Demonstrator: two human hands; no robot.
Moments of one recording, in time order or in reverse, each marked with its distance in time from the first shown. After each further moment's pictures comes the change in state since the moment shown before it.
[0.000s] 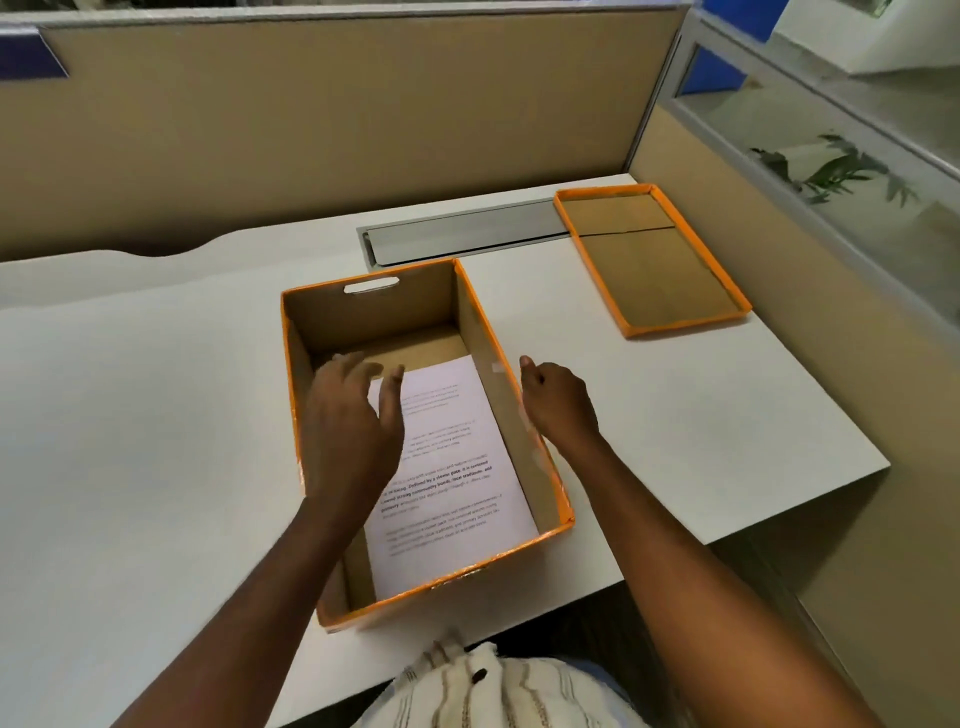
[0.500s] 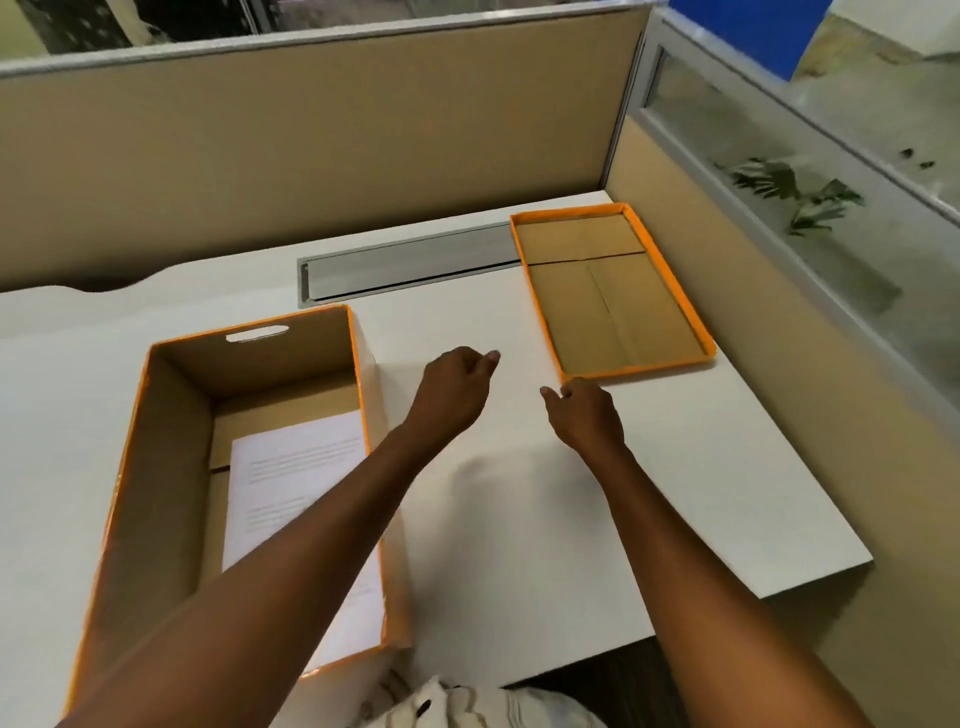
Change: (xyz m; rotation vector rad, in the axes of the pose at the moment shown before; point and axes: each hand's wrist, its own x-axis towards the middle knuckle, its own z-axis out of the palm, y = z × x) left_hand 0.065 0.182 0.192 -0.124 -0.463 -0.164; right_hand 0.155 0.135 -0.092 -0.080 -0.058 0.037
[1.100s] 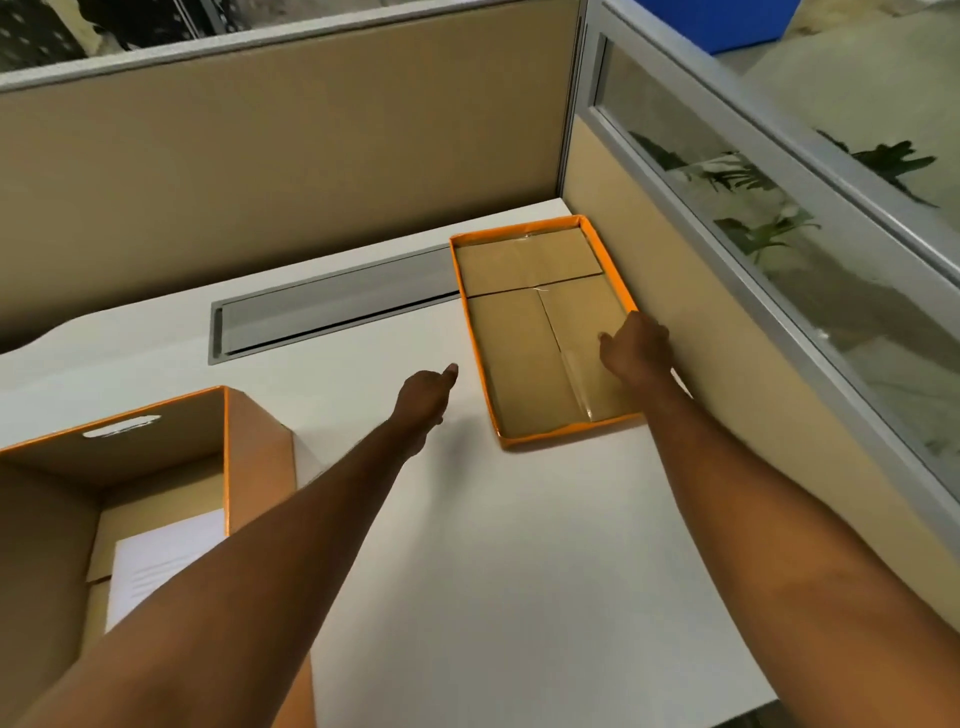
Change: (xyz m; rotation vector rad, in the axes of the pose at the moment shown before) left_hand 0.156 0.008 0.097 -0.315 -0.090 -0.416; right_hand 0.231 0.068 -0.098 -0.195 0.206 0.075
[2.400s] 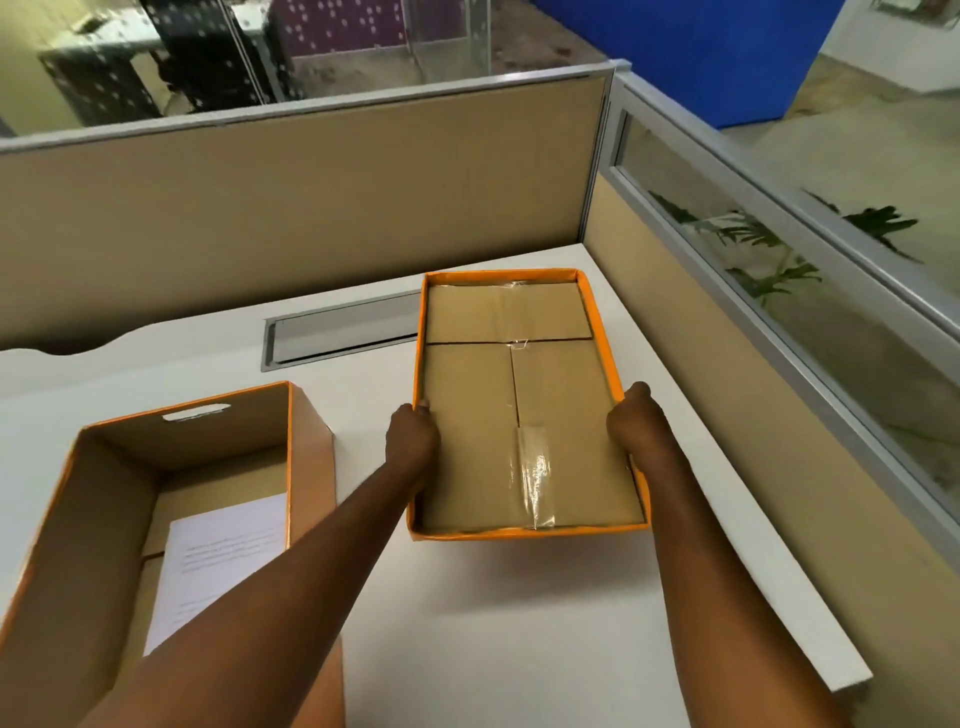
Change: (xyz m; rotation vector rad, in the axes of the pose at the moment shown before) left_hand -0.051 -0.032 -0.041 0.014 0.300 0.045; right_hand -0.129 -0.024 -0.047 0.264 -0.284 0.125
